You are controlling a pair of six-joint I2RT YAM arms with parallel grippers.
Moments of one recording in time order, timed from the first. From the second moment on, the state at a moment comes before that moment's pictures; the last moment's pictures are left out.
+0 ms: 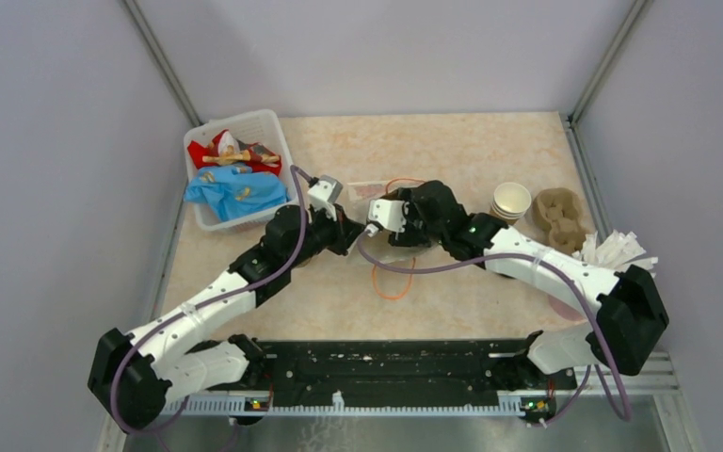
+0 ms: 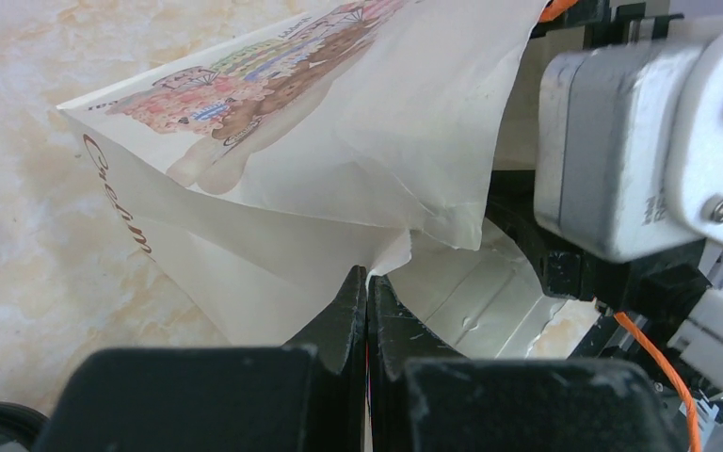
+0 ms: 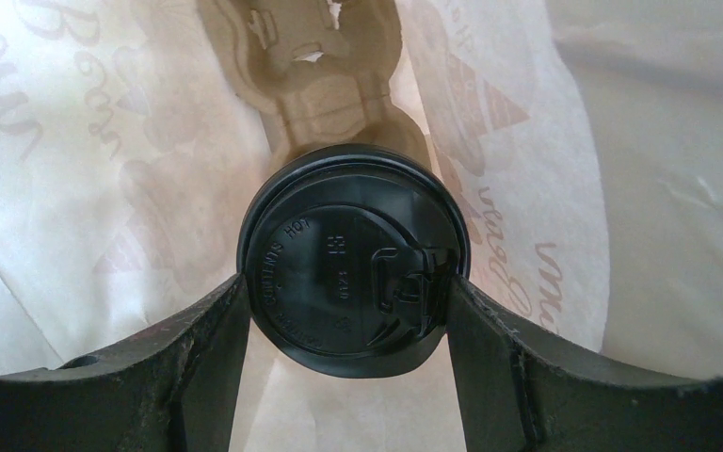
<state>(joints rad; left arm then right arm) -0.69 1.01 0.69 0.07 0.11 -0.34 0.81 1.36 1.03 -0.32 0.16 -0.84</state>
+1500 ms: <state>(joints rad) -0.69 1.08 0.77 0.03 0.06 -0.34 0.75 1.45 1.01 -0.23 0.11 -1.00</state>
